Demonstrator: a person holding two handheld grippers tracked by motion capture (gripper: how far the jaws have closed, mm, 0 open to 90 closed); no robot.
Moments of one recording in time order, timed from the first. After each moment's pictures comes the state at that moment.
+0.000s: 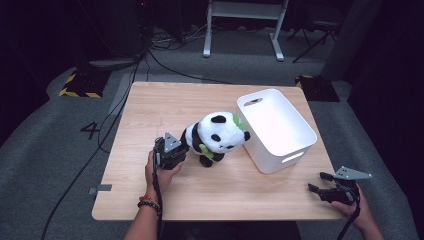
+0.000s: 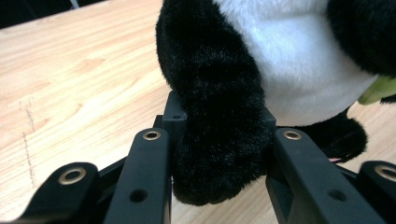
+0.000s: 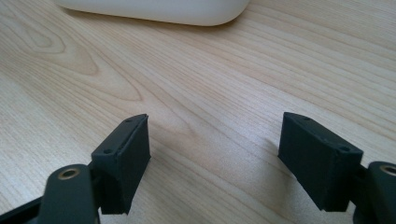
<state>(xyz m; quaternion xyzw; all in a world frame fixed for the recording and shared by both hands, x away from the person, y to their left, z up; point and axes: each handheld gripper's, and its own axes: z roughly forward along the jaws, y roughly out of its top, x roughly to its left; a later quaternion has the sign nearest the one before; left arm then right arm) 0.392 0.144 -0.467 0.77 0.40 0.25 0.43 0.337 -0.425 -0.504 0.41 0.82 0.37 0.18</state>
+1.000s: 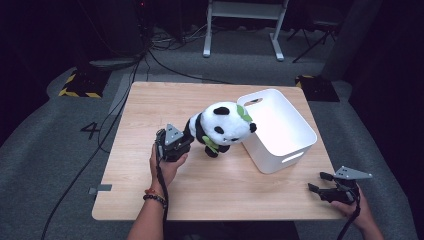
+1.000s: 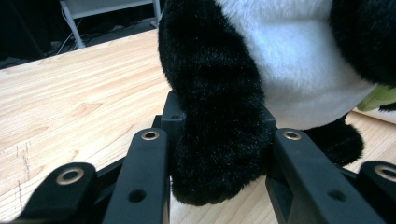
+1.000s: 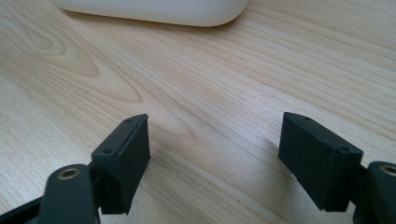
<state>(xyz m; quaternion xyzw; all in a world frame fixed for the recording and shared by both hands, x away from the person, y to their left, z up) 0.402 0.134 -0.441 0.75 0.40 0.25 0.47 0.339 -0.427 -0.504 0.40 0.82 0.37 0.18</state>
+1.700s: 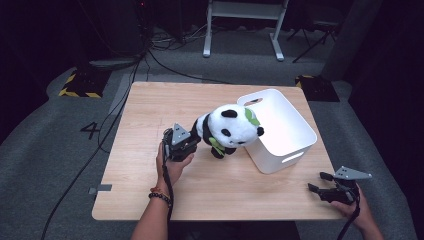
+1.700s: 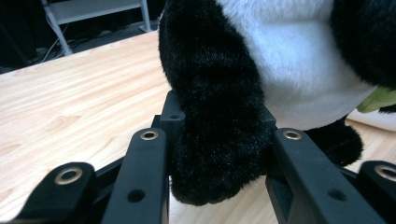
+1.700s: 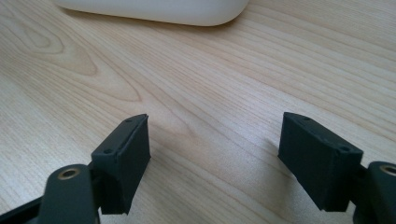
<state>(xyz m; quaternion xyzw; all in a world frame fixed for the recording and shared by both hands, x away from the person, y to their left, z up) 0.404 0.113 -0.448 0.76 0.37 0.23 0.48 0.338 -0.425 -0.504 0.41 0.82 0.37 0.18</state>
